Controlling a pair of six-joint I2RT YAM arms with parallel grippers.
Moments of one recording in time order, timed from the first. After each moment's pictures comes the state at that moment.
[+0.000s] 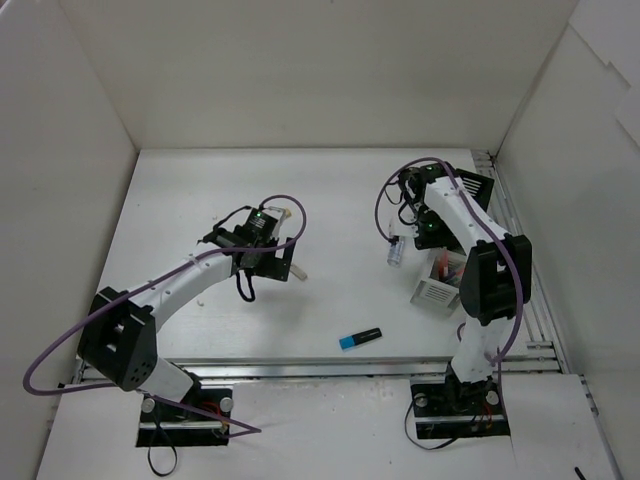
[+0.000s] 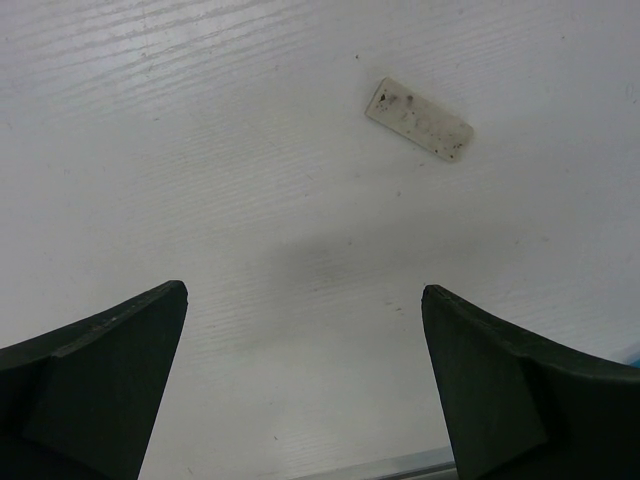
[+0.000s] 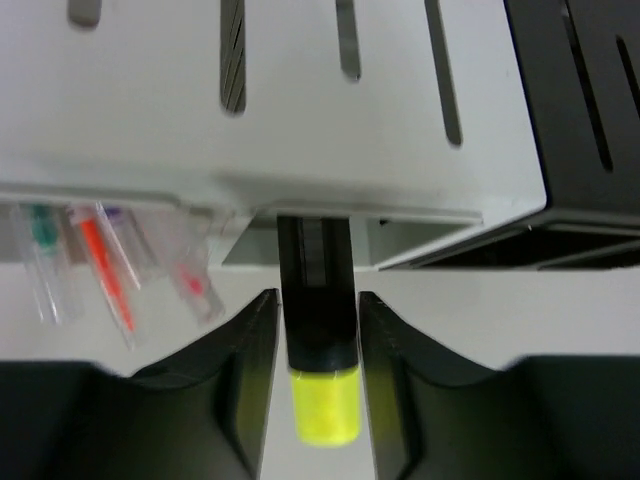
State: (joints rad) left arm -0.57 1.48 1.09 -0.64 -0.11 -0.28; right arm 0.25 1.85 1.60 -1.38 0.47 -1.26
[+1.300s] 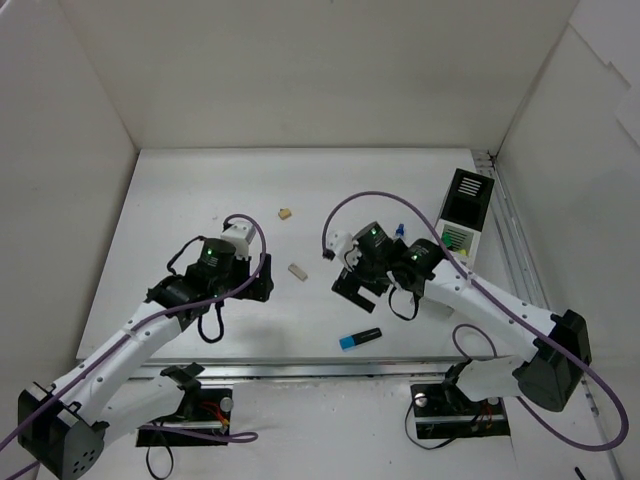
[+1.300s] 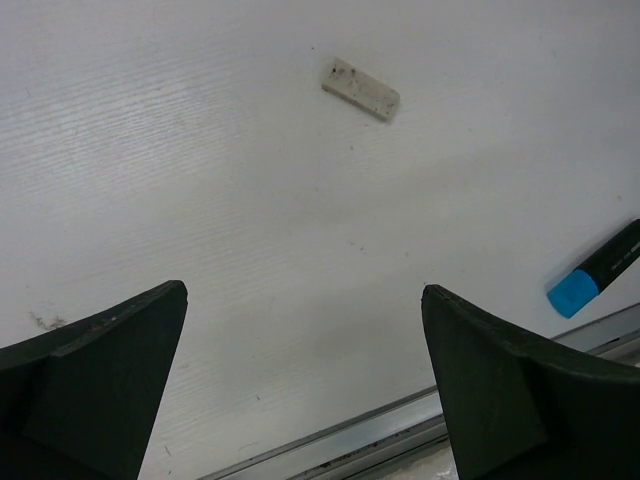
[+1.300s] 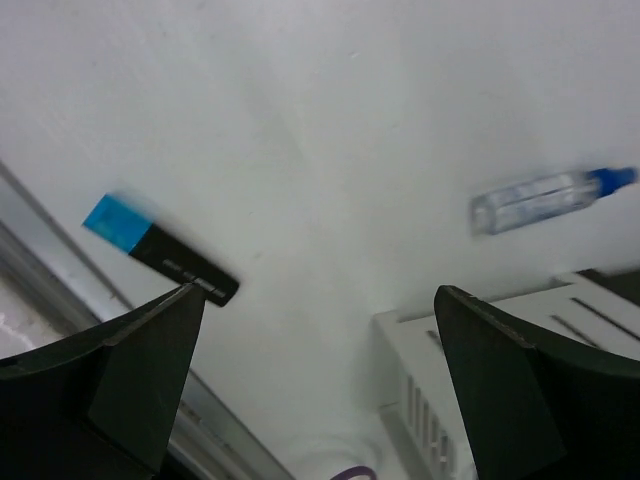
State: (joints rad) left arm -0.55 0.98 0.80 -0.55 -0.04 -0.30; right arm 0.76 1.32 1.14 -0.79 0.06 -0.37
